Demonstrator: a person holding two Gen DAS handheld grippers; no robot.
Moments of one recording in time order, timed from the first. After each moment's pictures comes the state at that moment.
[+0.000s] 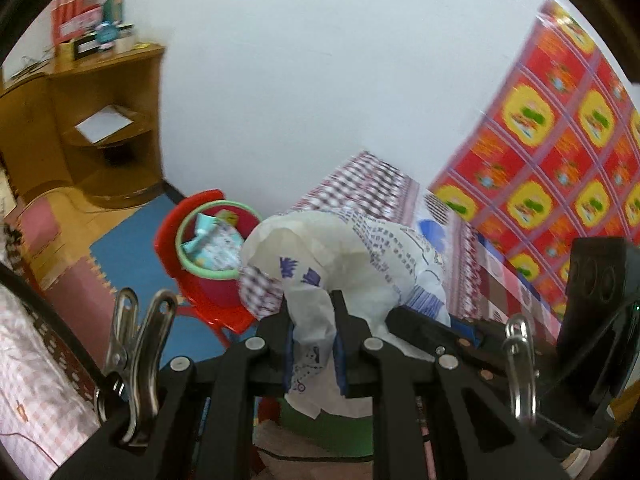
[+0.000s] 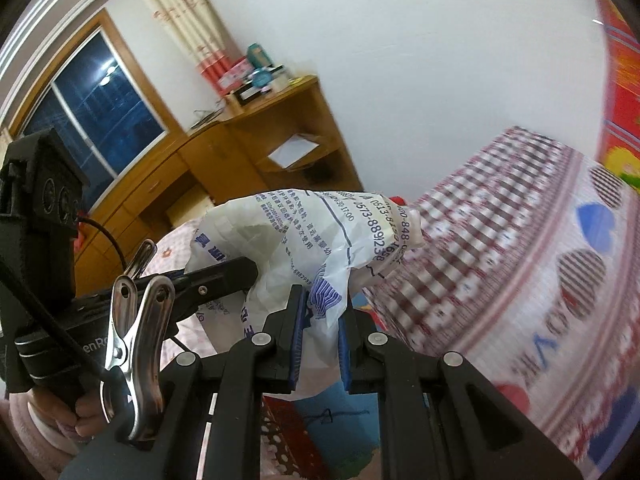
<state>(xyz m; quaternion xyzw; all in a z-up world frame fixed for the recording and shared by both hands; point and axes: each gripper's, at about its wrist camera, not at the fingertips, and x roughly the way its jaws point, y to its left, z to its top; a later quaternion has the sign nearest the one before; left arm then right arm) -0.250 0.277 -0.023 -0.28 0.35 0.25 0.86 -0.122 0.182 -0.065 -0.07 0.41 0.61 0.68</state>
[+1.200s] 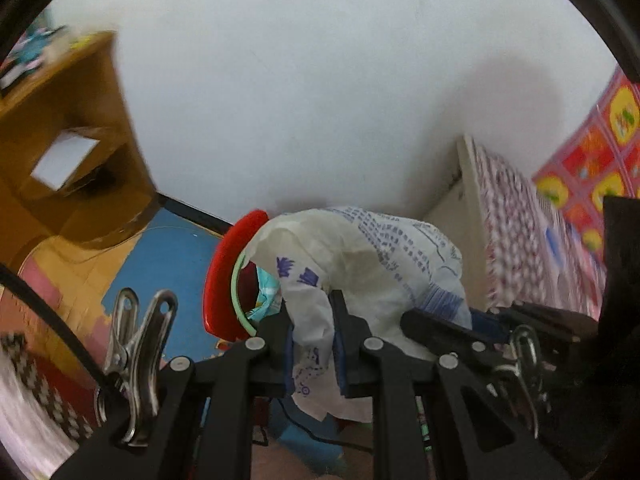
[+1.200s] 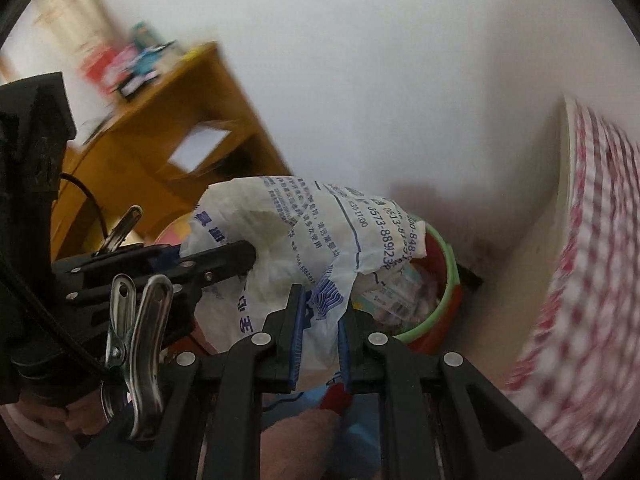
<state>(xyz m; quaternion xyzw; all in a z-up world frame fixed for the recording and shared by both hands) -0.152 0.565 -0.128 -0.20 0.48 0.15 0.84 -0.075 0.459 -0.170 -0.06 0.52 0.40 0.75</state>
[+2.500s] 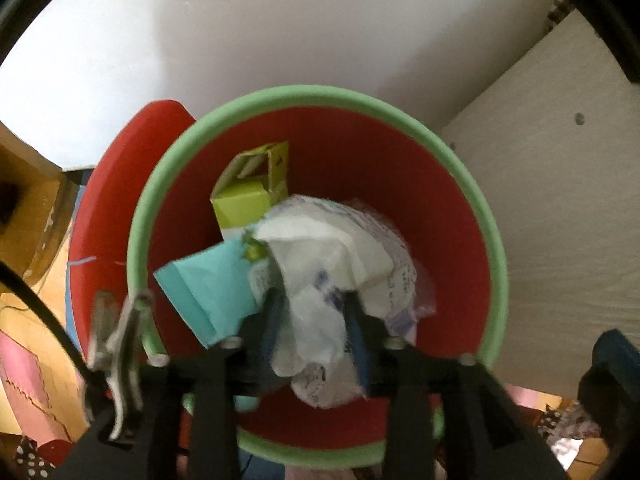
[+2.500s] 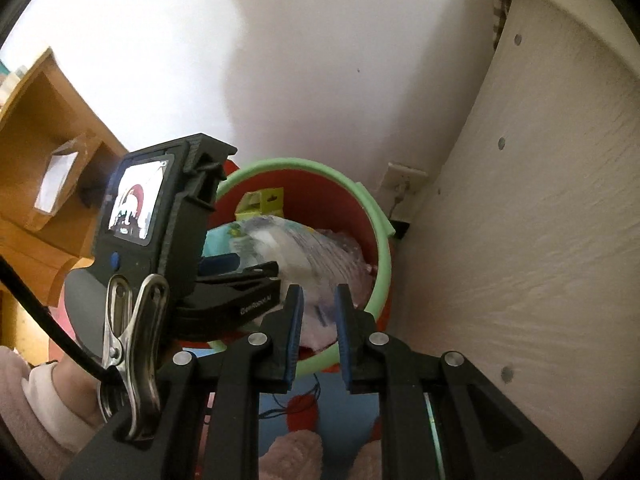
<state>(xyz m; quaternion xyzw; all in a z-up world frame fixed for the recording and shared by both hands) -0.015 0.597 -0.426 -0.13 0.63 0.02 0.76 -0.041 0.470 -0.293 -0.06 0.55 0.21 0.81</state>
